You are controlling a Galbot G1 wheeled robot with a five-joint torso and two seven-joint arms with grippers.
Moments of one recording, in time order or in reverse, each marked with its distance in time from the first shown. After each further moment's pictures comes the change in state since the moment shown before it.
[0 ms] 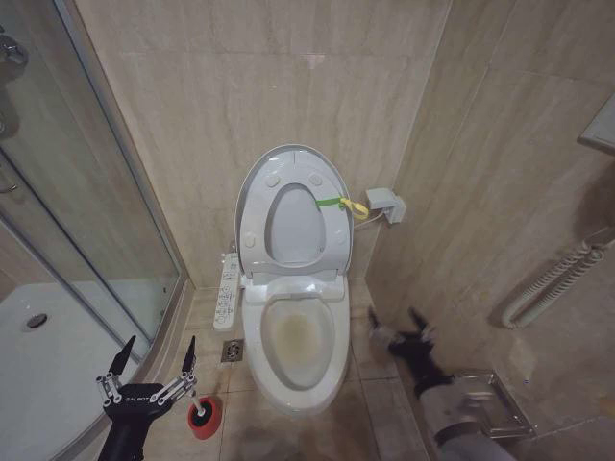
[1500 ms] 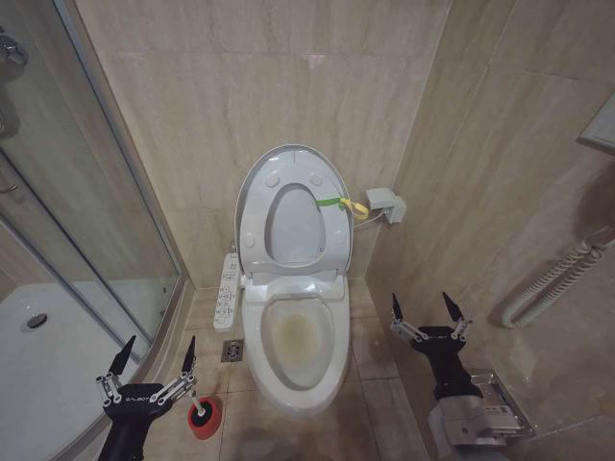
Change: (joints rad) left arm 0.000 0.000 0.000 0.000 0.000 0.000 0.000; right arm -0.066 -0.045 0.003 0.008 -0.250 0.222 0.107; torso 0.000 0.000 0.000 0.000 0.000
